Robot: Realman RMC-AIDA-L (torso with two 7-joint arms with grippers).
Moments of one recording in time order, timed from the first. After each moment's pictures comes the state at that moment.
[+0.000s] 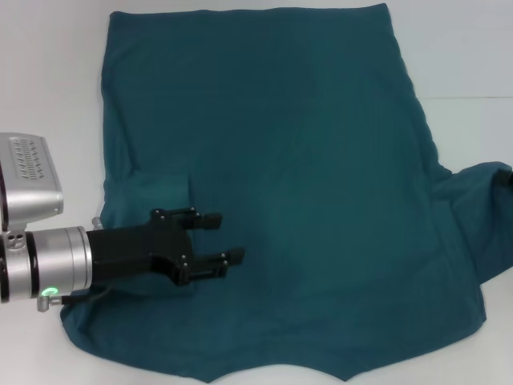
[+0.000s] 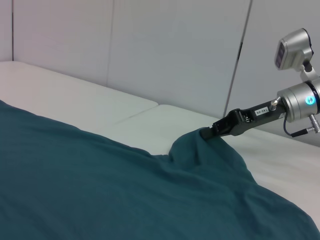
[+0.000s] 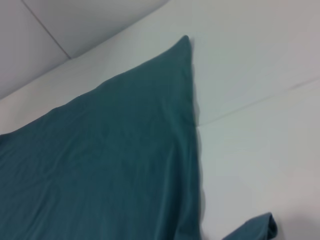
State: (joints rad) left arm -0.52 -2.16 0.70 0.67 2.04 1.44 -1.28; right arm 0.52 2.00 -0.50 -0.50 -2.01 -0.92 1.90
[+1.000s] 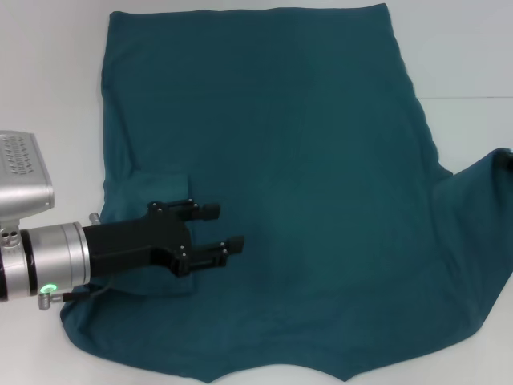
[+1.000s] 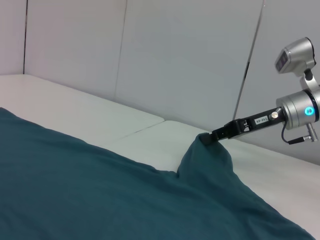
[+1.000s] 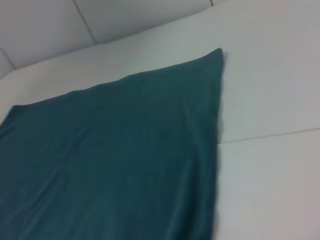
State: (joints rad) left arm -0.51 -2.16 0.69 0.66 1.99 1.45 -1.28; right arm 0.56 1.97 -0.54 -0.51 -2.02 -0.93 1.77
